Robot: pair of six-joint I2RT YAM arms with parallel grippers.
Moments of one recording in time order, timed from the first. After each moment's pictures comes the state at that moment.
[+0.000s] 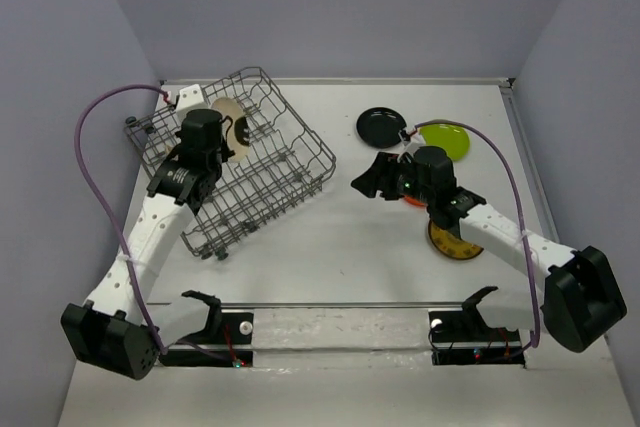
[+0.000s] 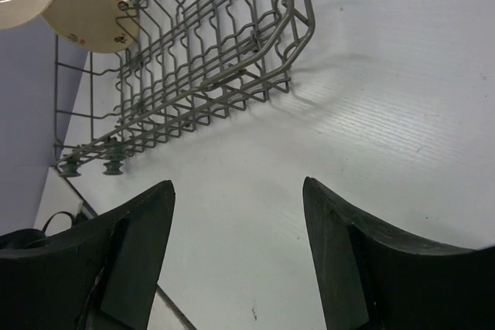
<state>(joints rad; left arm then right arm) -0.32 1.09 1.11 -0.52 -0.46 -0.43 0.54 1.23 0.74 0.11 -0.26 0.64</state>
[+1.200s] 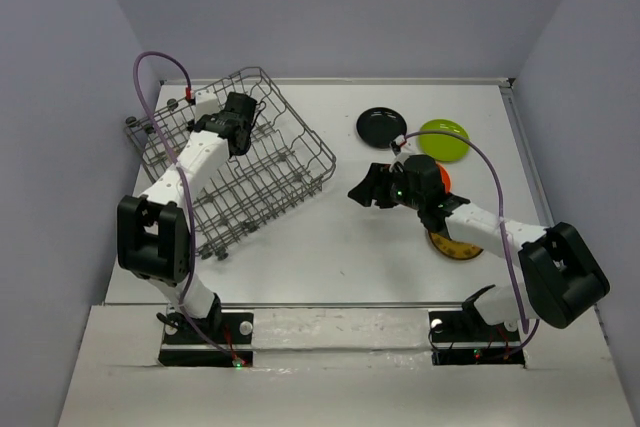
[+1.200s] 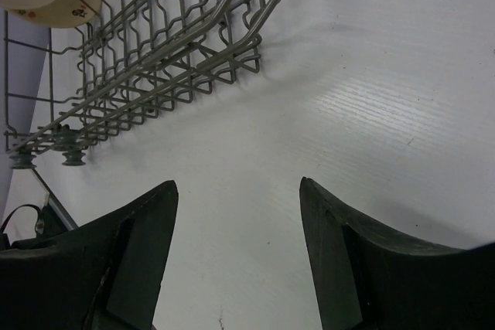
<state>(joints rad) -0.28 1.62 1.36 -0.85 -0.95 -0.62 0.54 1.37 0.65 0.27 -0.27 0.61</state>
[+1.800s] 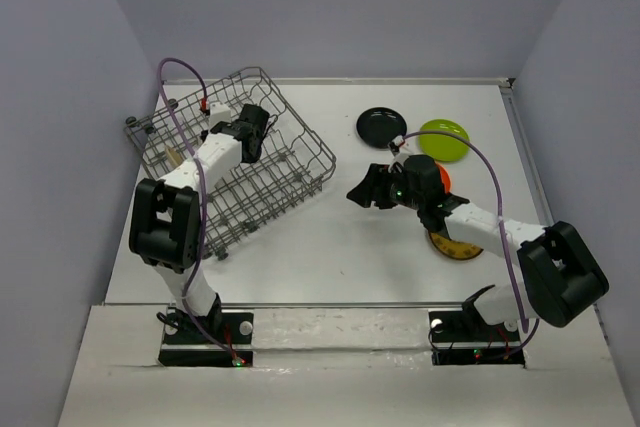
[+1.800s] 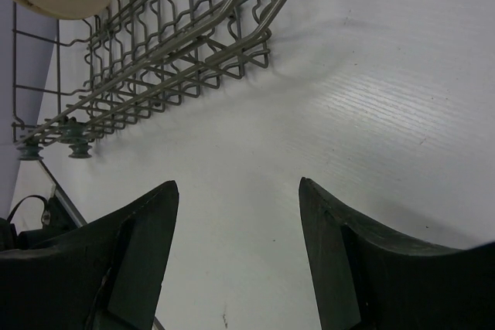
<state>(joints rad) -0.31 1.72 1.31 -0.81 -0.97 -0.66 0.54 1.38 0.65 0.28 -0.30 0.61</state>
